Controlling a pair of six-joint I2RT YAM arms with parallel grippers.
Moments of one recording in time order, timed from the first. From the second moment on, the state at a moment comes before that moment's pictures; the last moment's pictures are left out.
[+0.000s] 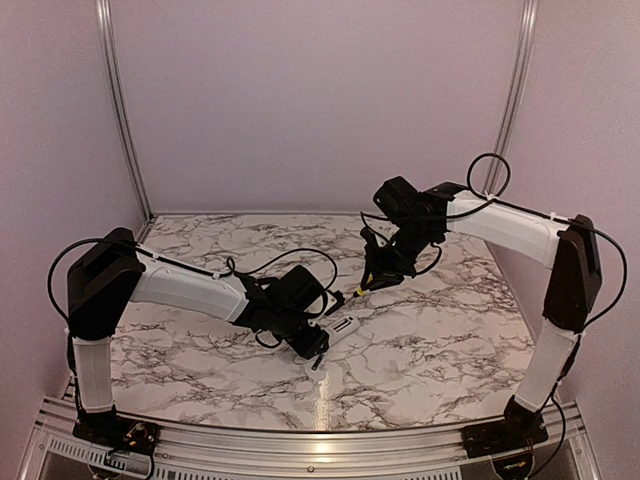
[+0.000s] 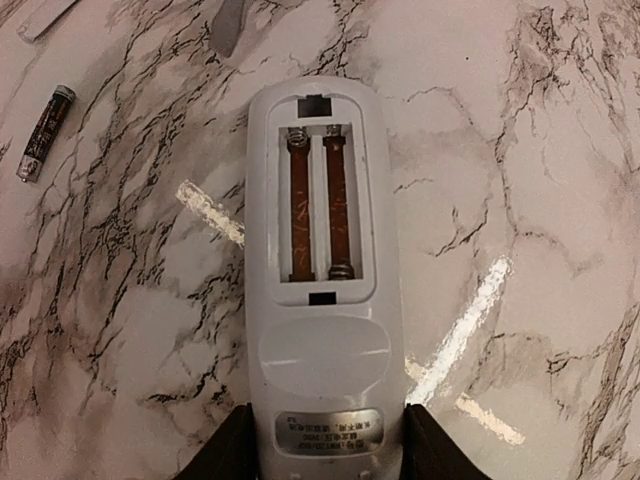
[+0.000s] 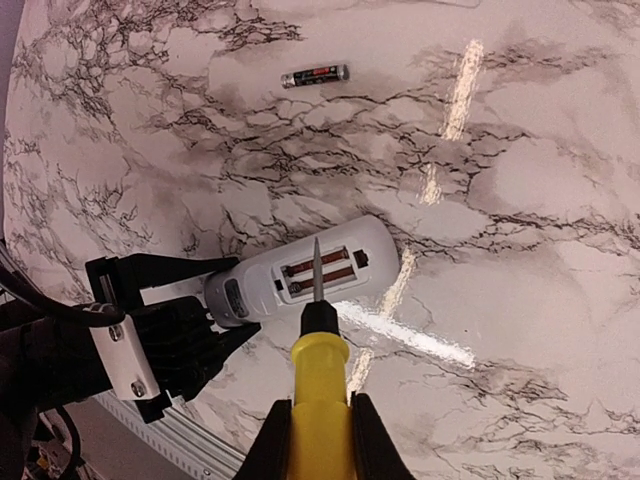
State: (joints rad) left arm -1.02 2.01 1.26 -0.23 0.03 -0.13; right arm 0.64 1.80 1.56 -0.97 -0.30 0.46
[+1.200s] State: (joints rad) left arm -0.70 1.82 1.07 -0.31 -0.30 -0.50; right arm 0.61 1.52 1.43 -0.85 -0.17 0.55
